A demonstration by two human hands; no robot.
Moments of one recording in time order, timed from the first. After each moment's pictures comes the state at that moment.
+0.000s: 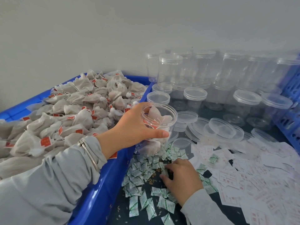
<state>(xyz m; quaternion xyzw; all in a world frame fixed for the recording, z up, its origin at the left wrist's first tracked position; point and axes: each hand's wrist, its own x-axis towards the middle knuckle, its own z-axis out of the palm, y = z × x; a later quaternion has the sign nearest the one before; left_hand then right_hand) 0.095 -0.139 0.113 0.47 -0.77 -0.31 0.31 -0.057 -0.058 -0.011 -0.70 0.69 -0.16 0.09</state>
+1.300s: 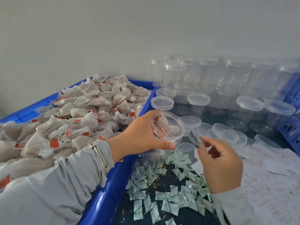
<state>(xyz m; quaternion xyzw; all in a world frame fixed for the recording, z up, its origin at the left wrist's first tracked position) 0.095 -0.135 0.114 0.44 -0.82 -0.27 0.23 -0.081 -0.042 0.060 -0.50 0.64 -0.58 0.01</state>
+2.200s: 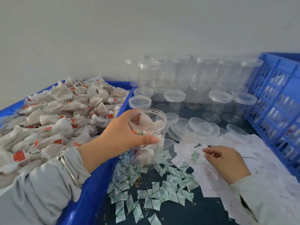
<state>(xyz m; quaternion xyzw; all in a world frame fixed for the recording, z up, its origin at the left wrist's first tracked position) 0.085 -0.121 0.121 0.41 -0.77 -0.38 0.29 -0.185 -0.026 0.036 -0.50 0.78 -0.35 0.15</state>
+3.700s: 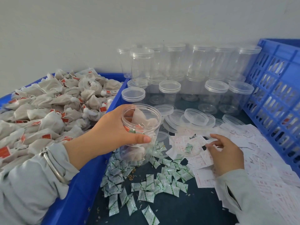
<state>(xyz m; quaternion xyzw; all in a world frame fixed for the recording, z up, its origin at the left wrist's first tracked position) 0.085 -0.122 0.116 0.41 -0.80 -0.36 0.25 -0.188 -0.025 0.012 -0.36 0.80 -0.47 0.11</state>
